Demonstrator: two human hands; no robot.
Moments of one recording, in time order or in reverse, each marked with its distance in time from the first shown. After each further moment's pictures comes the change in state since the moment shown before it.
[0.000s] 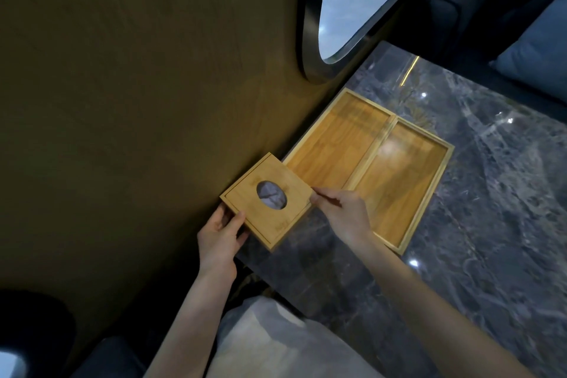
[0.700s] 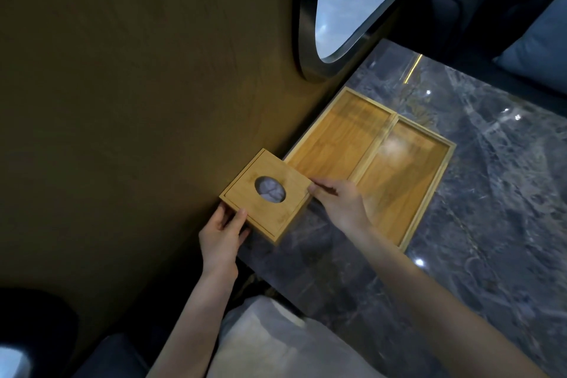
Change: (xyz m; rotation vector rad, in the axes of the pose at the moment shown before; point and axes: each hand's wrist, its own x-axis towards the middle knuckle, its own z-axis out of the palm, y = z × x) left_hand -0.002 -0.004 0.003 0.046 0.014 0.069; right_hand 0.011 -0.005 0.001 0.056 0.002 -0.076
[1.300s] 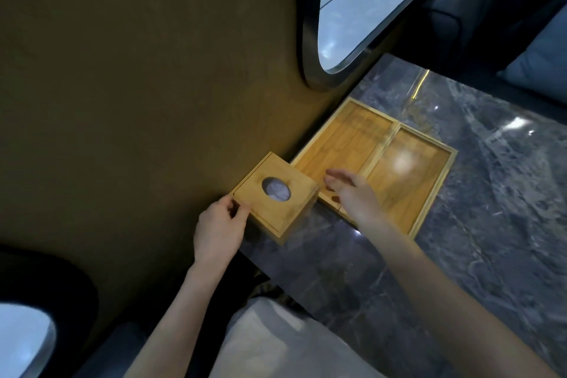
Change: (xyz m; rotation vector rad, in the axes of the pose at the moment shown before) left_hand -0.013 0.025 -0.016 0.915 0.001 0.391; right_hand -0.010 -0.020 -0.019 0.225 0.047 0.177
